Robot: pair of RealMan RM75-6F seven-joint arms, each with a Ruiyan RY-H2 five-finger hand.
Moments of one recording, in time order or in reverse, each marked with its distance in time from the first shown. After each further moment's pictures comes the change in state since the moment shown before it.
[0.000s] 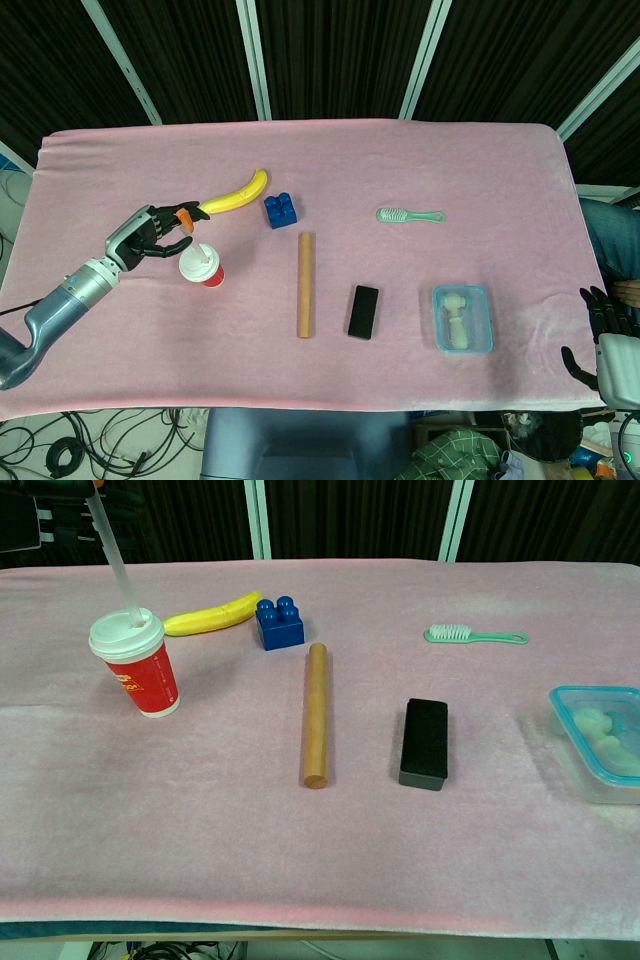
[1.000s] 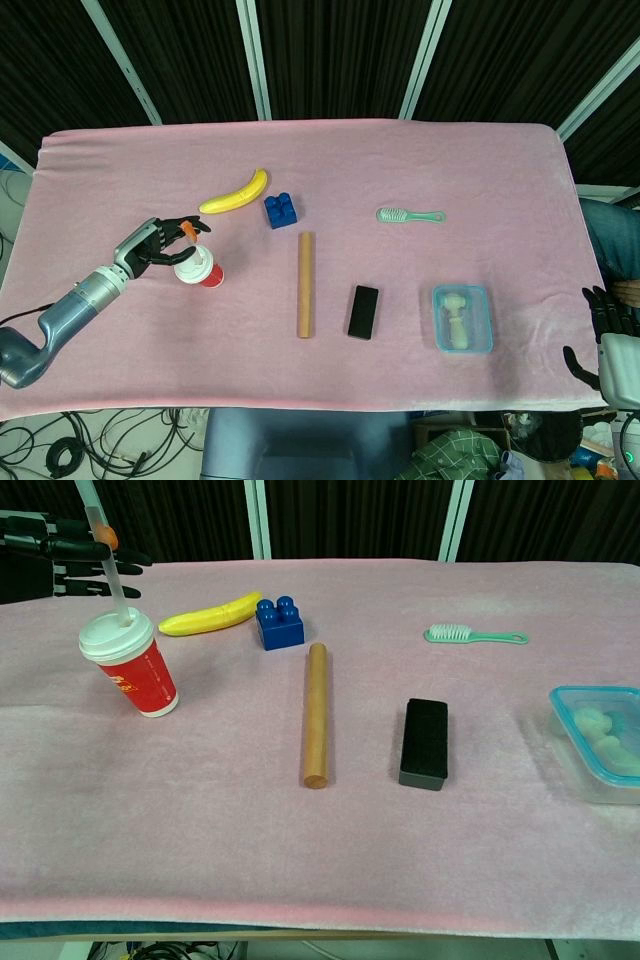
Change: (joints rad) left arm -0.017 -0.114 0.078 0.138 -0.018 -0.026 -0.032; right arm -0.001 0.001 0.003 0.000 0.007 -0.001 0.002
